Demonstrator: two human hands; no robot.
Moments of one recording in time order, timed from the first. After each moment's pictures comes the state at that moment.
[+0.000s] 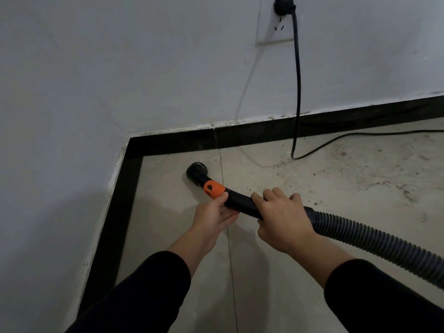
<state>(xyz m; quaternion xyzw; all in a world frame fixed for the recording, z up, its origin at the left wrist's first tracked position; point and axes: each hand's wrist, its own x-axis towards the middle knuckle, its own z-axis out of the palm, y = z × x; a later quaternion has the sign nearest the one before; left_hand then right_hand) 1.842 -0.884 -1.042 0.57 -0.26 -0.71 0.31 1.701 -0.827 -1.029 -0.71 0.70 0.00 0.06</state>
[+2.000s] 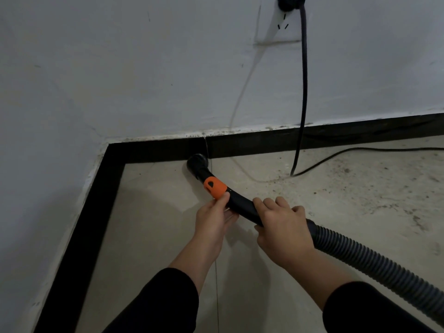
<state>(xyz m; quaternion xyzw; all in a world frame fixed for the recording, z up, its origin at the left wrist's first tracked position) 1.796 -0.929 -1.071 0.56 -0.23 -0.70 0.38 1.675 -0.867 -1.058 -0.67 0.74 -0.03 0.07</state>
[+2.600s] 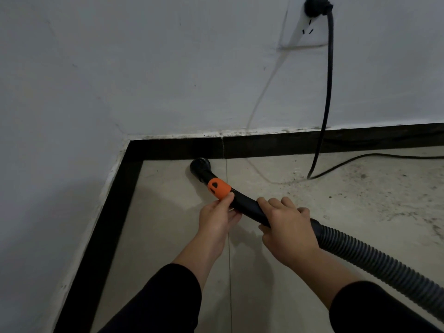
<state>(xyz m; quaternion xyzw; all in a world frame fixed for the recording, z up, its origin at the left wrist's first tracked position) 1.821 -0.930 -1.063 0.57 -0.21 -0.69 0.39 1.695 -0.872 -1.051 -0.67 0.73 -0.06 0.10</state>
